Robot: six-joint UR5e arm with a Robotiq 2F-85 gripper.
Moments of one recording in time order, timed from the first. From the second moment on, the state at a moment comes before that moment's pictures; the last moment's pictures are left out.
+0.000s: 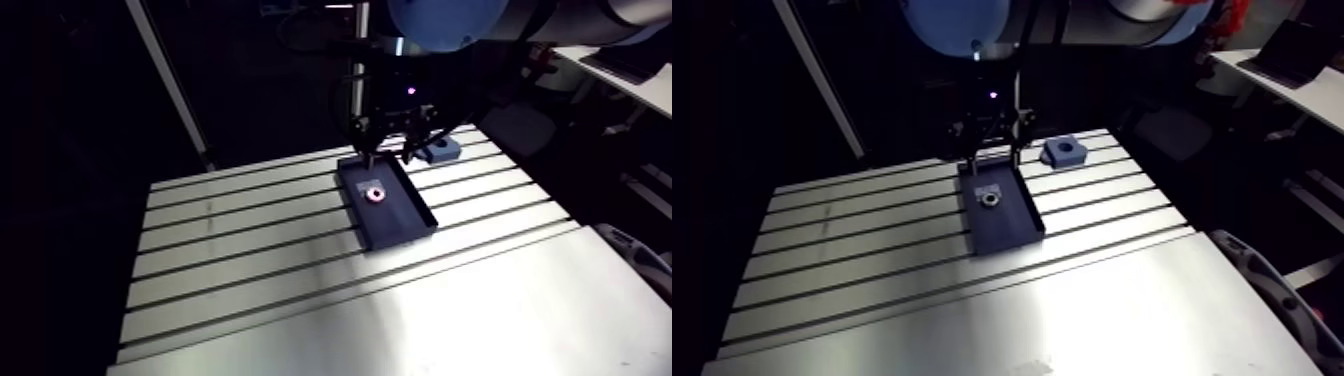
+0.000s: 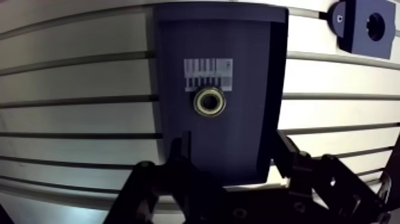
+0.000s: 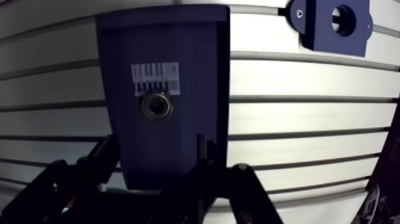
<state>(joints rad) -0.31 -1.20 1.77 -2.06 -1.60 -1.87</state>
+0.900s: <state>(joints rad) -0.30 -1.14 1.79 -2.12 -1.59 -1.89</state>
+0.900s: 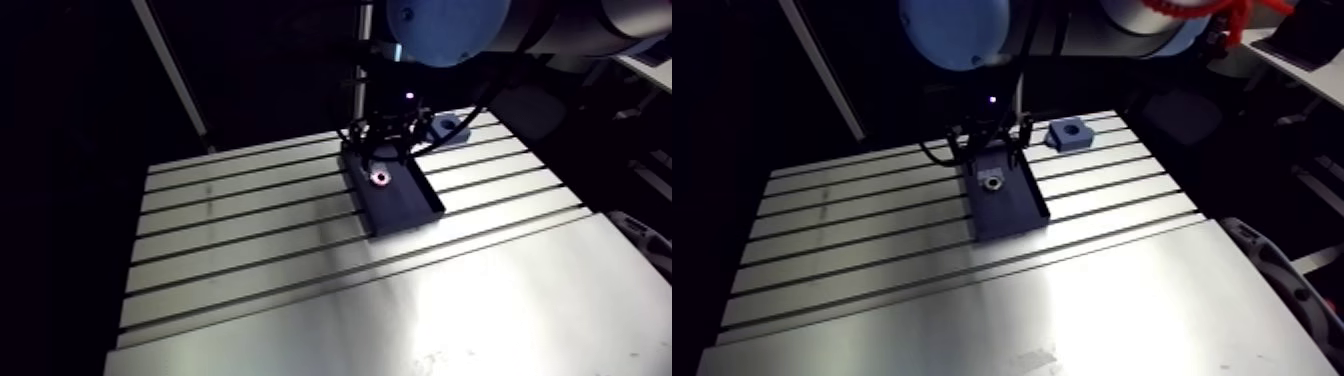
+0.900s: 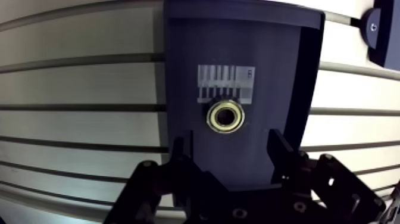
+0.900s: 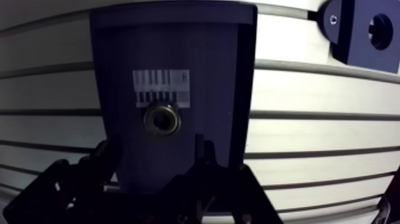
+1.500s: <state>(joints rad) -0.29 -1.11 1.82 -2.19 -1.59 -1.92</state>
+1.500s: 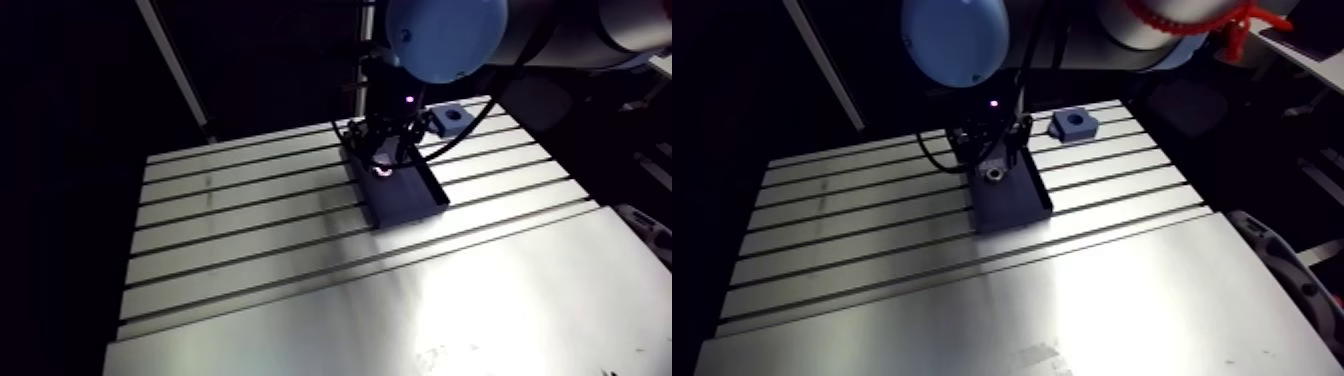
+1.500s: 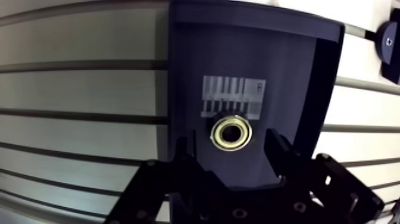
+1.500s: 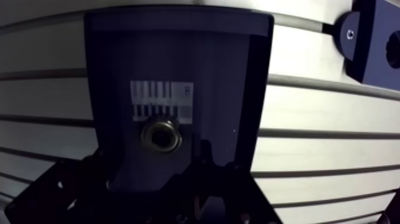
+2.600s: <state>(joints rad) -0.29 -1.09 1.82 -2.22 -1.59 -1.92</state>
